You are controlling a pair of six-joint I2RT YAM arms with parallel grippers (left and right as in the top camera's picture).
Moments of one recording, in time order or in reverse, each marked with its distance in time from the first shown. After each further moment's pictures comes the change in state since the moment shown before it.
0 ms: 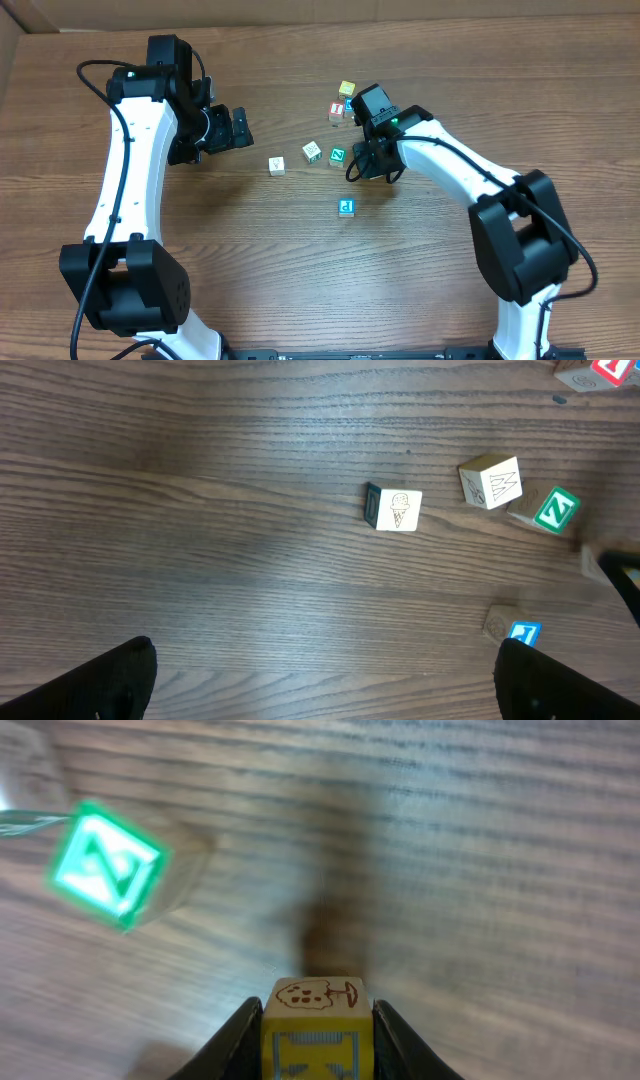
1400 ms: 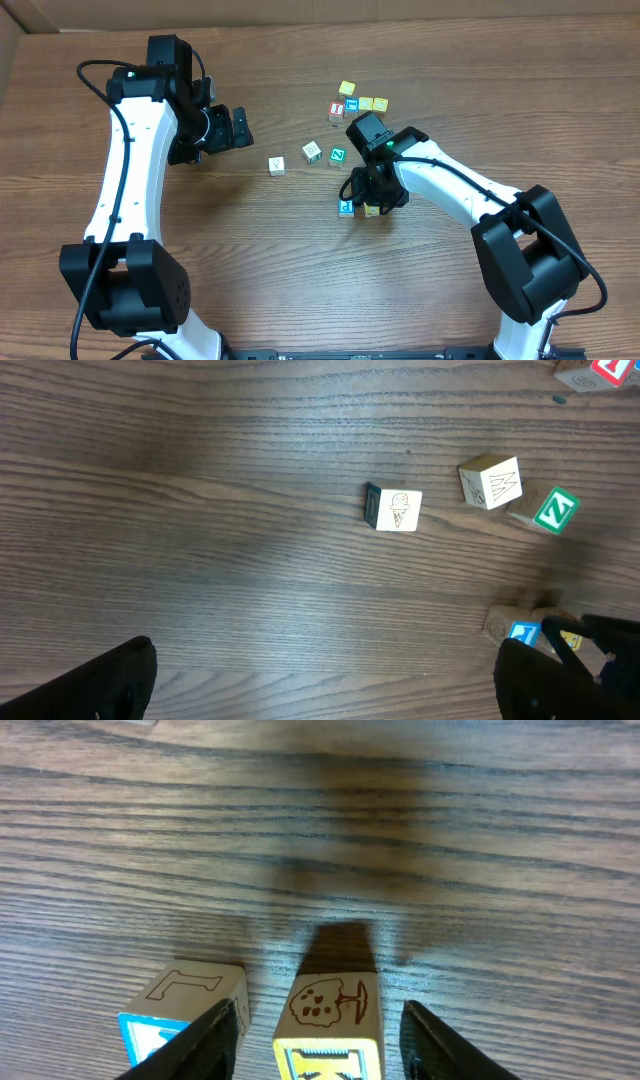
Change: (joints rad) left arm 0.000 0.000 0.000 0.000 0.000 0.000; right arm 0.066 -0.087 -0.145 -0.069 -0.121 0.331
